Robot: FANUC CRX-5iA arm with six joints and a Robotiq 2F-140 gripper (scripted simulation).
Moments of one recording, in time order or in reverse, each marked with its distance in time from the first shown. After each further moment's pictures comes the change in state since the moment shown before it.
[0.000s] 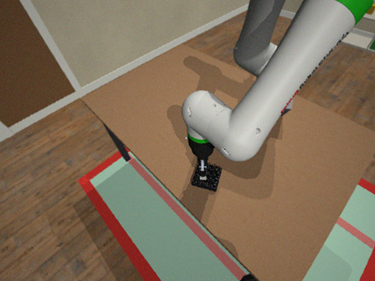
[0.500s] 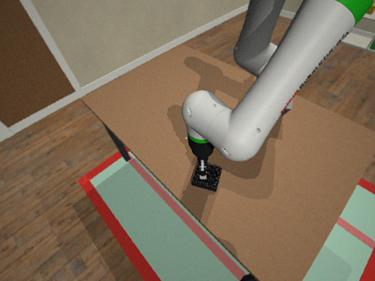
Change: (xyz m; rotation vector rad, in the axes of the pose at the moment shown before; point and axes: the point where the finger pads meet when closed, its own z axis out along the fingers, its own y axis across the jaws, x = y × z) arm 0.000 0.000 0.000 0.000 0.000 0.000
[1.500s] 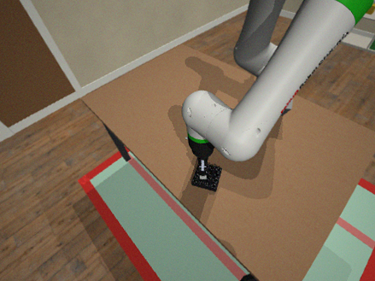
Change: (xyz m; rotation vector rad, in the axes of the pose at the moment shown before) arm 0.000 0.000 0.000 0.000 0.000 -0.015
